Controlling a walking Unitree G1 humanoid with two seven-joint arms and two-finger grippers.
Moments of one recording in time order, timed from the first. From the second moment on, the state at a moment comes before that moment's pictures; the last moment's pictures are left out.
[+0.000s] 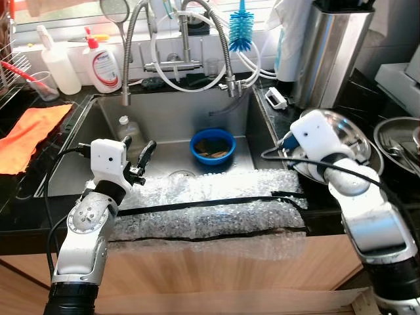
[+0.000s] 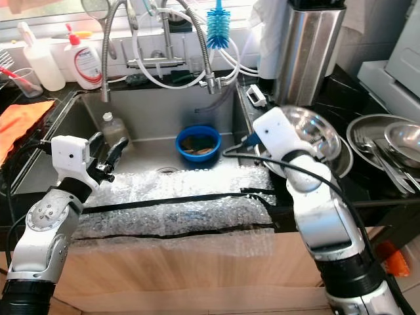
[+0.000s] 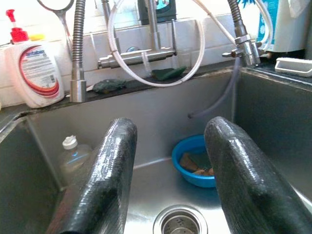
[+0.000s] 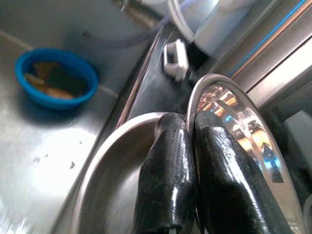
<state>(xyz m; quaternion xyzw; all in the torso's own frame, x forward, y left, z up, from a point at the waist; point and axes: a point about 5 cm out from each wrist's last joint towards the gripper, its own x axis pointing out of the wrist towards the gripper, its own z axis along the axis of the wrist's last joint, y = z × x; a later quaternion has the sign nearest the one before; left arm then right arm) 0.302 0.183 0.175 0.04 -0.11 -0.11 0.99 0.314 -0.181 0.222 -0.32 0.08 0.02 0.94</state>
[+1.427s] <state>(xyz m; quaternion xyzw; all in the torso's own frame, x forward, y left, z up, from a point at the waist) 0.304 0.190 0.184 0.03 -0.15 -0.06 0.99 0.357 -0.093 0.207 0.06 -0.05 0.30 0.95</state>
